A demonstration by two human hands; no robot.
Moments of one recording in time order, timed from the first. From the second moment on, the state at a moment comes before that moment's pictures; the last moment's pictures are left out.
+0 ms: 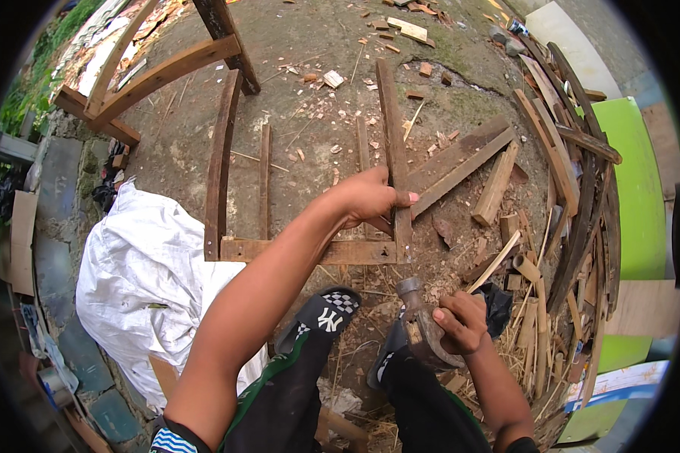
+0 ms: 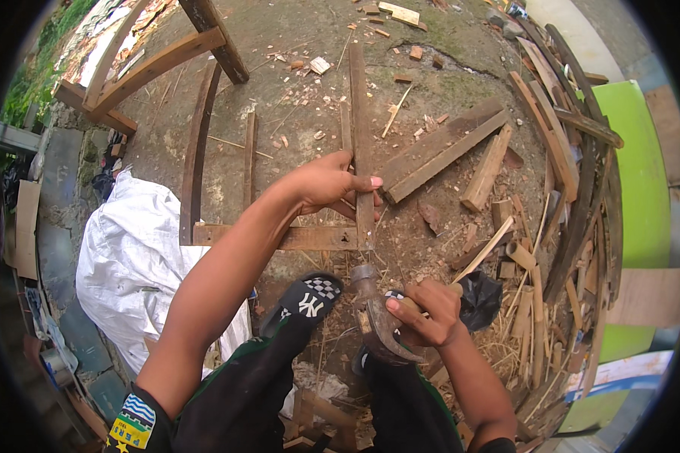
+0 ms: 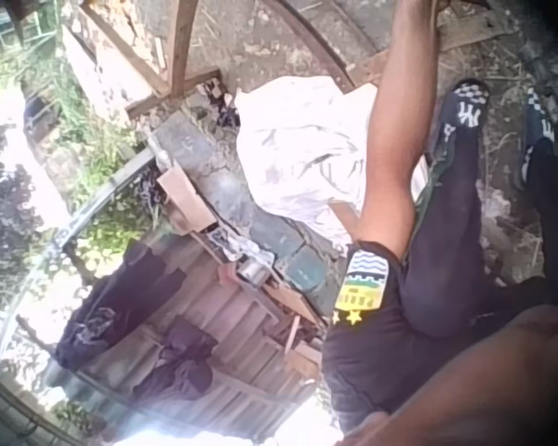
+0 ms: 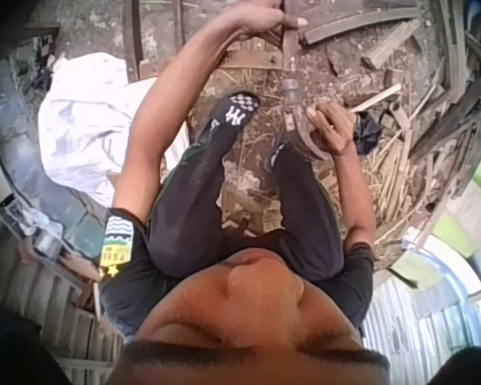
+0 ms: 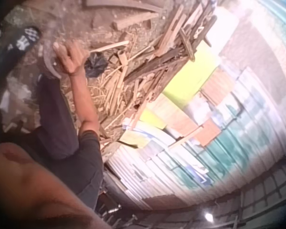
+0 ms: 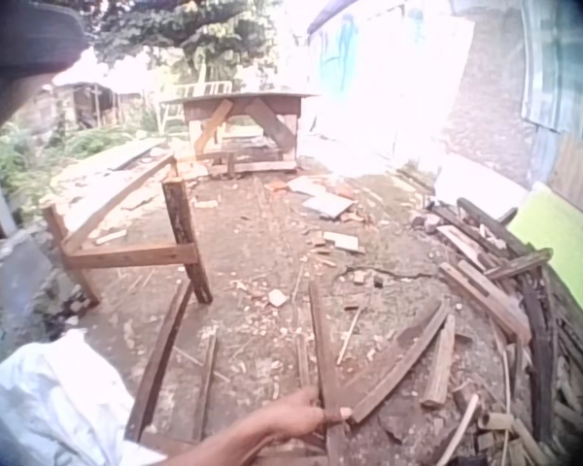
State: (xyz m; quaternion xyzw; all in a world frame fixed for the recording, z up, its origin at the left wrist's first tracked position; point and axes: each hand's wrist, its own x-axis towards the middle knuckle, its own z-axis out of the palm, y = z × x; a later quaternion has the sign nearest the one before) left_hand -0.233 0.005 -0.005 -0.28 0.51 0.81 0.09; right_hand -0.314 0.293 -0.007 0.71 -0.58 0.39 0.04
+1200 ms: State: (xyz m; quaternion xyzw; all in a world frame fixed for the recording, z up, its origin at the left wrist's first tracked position) left_hand -0.230 0.005 0.003 -0.27 0.52 0.81 0.09; right_hand -0.303 0.275 0.102 0.61 -0.71 0.33 -0.10
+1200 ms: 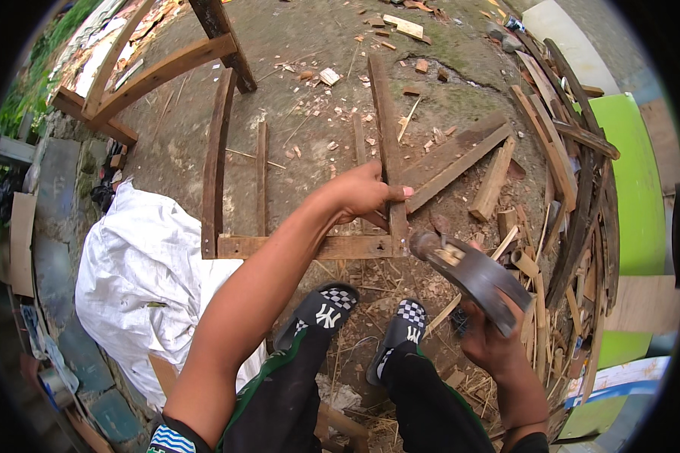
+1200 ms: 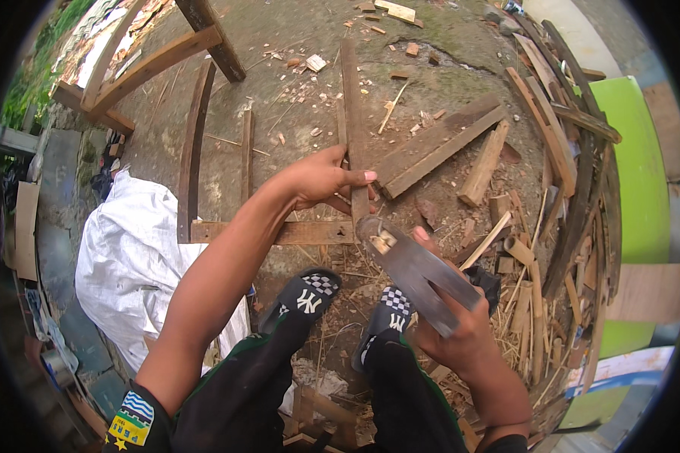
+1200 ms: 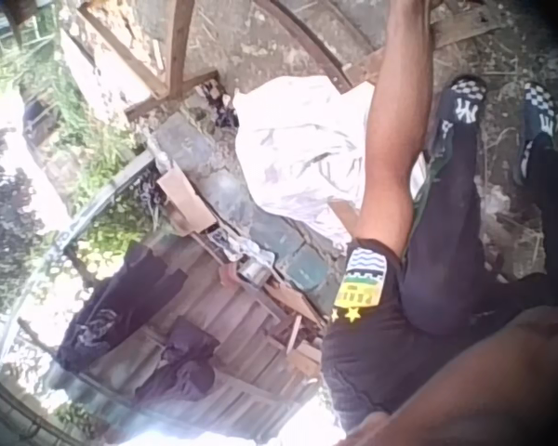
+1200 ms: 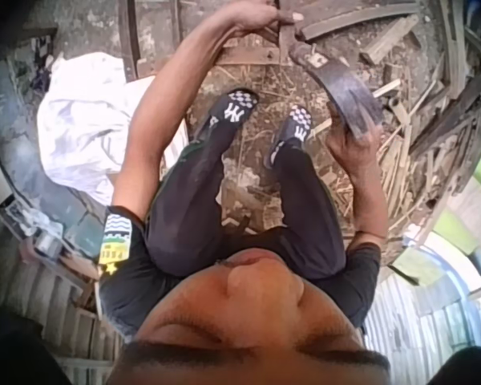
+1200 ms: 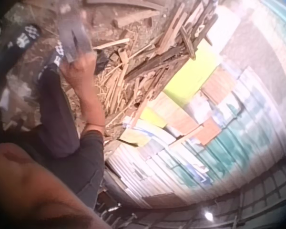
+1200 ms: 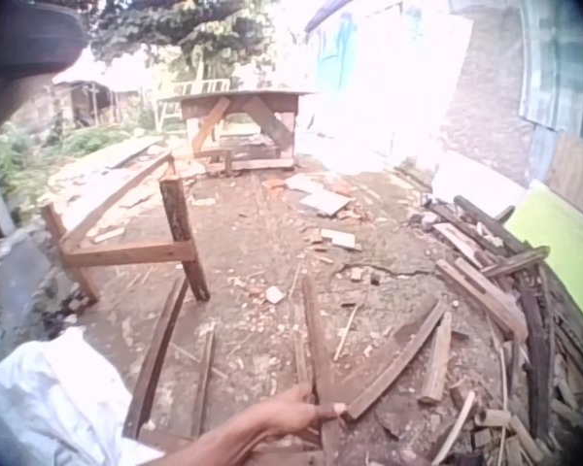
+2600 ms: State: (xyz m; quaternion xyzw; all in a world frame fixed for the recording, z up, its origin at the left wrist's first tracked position) left_hand -0.229 0.003 0.000 -0.28 0.53 0.80 0.10; right_hand -0.305 0.286 0.070 0.63 -0.72 0.28 -0.05
